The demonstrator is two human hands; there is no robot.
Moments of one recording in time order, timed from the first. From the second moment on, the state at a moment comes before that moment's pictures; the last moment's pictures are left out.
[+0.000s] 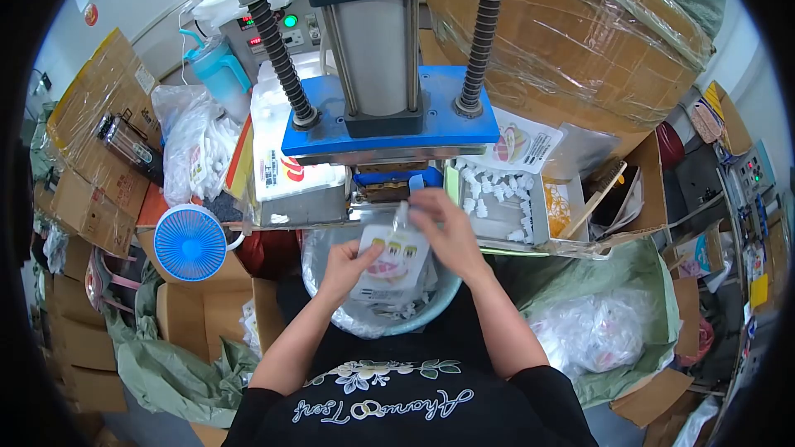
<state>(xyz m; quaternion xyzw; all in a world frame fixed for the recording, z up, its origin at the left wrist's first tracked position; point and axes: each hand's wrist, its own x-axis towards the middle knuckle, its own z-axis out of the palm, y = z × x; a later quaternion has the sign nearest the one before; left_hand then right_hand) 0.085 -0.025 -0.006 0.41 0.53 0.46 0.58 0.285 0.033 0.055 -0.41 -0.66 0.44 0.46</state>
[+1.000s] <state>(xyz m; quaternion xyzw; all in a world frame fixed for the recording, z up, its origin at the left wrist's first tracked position) 0.000 -0.014 0.001 0.68 0.64 0.35 -0.06 0.377 0.065 0.019 -0.33 -0.31 0.72 0.52</state>
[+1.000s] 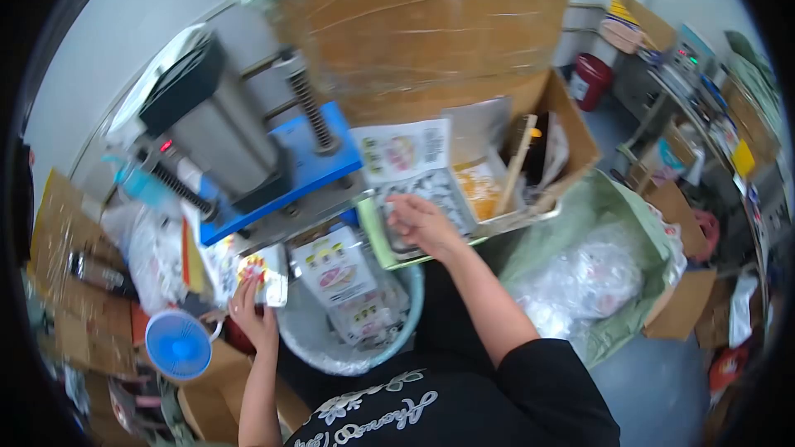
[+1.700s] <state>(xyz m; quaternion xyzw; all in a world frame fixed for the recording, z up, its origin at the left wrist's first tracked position) 0.066 -0.057 -0.020 0.53 0.56 0.45 0.45 0.286 0.023 0.047 -0.40 -0.65 0.61 0.20</state>
